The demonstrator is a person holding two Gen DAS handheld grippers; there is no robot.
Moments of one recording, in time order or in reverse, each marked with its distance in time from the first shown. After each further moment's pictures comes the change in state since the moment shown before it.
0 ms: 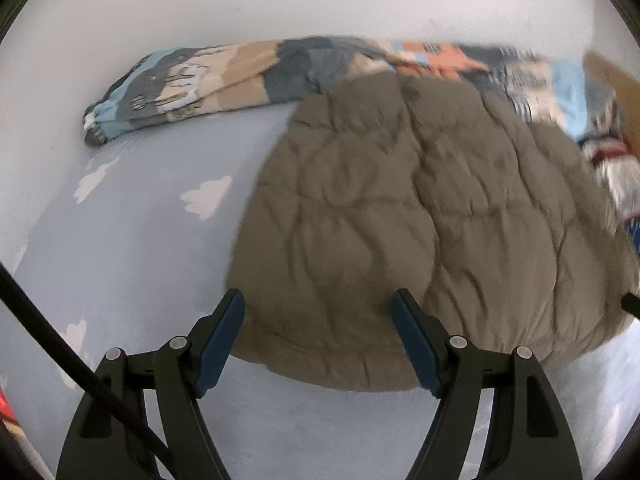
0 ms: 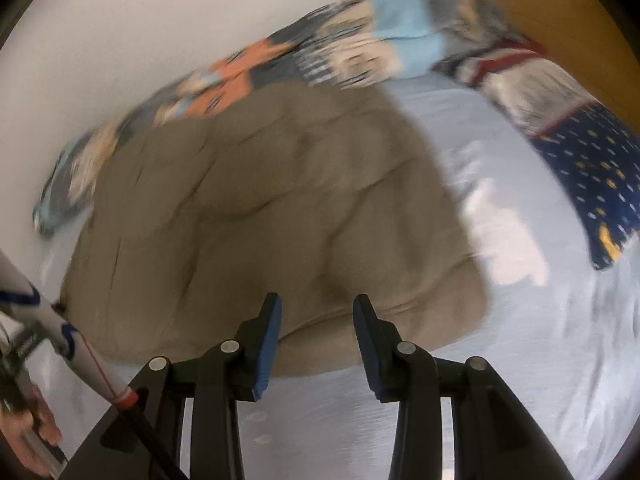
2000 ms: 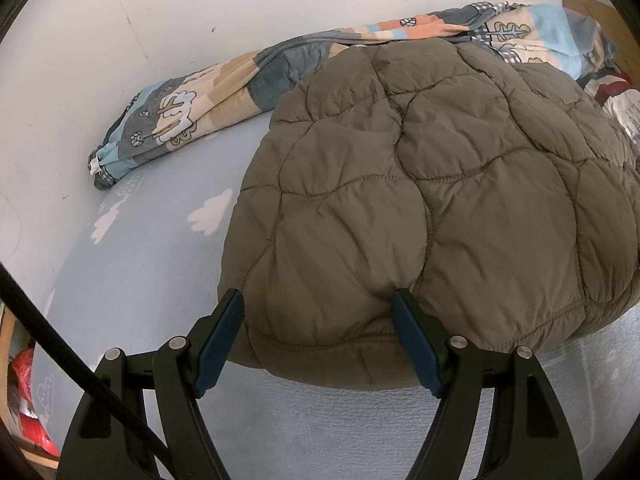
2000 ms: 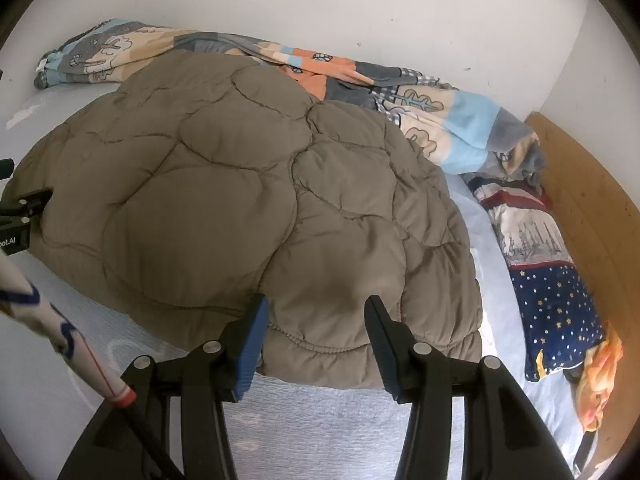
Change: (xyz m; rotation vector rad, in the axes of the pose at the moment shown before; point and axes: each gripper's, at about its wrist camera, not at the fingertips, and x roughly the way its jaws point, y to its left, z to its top) left arm 0.006 -0.024 -0.009 0.154 -0.017 0.113; right arm 0.010 0.100 -0.036 -0.479 -0.134 -0.294
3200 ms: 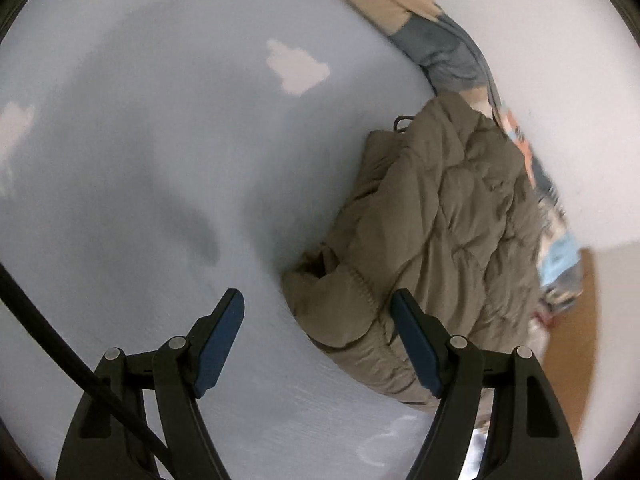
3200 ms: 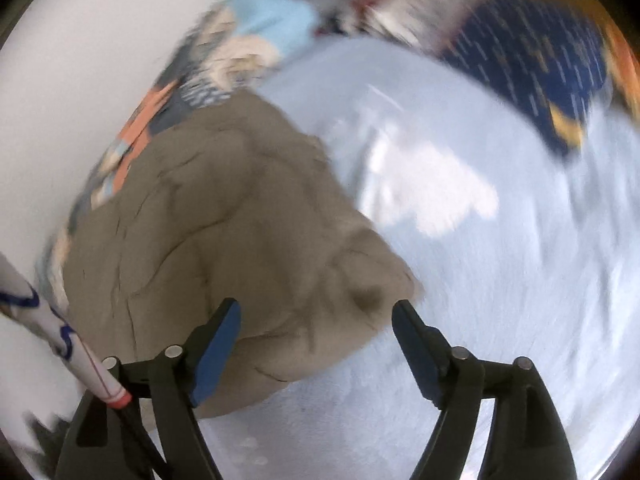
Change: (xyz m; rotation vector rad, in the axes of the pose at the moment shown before) left arm 0.069 0.167 -0.049 -0.936 0.344 -0.525; right arm 0.051 -0.200 -0.061 1.007 0.260 0.270
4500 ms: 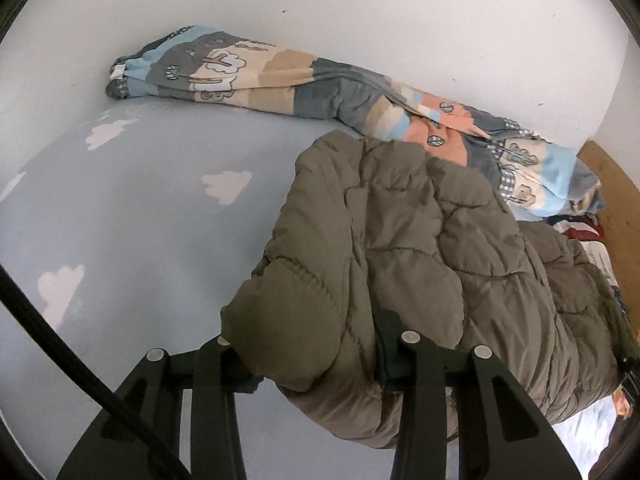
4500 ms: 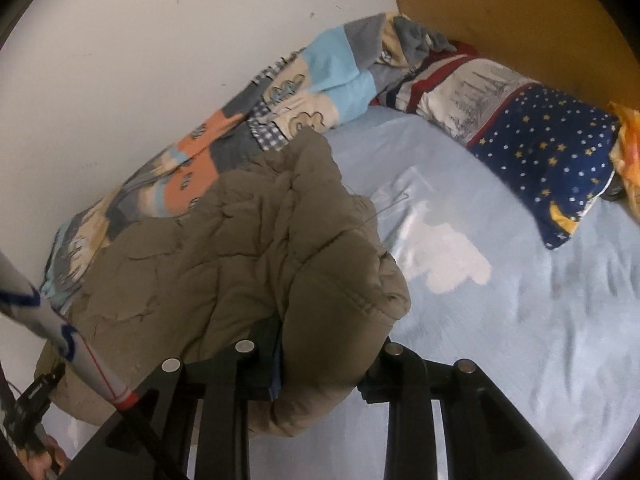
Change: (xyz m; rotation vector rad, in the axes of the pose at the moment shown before) left arm -0.071 -0.099 -0.104 0.544 -0.352 0.187; right arm -0.081 0.043 -0.039 -0.309 -0.234 0.041
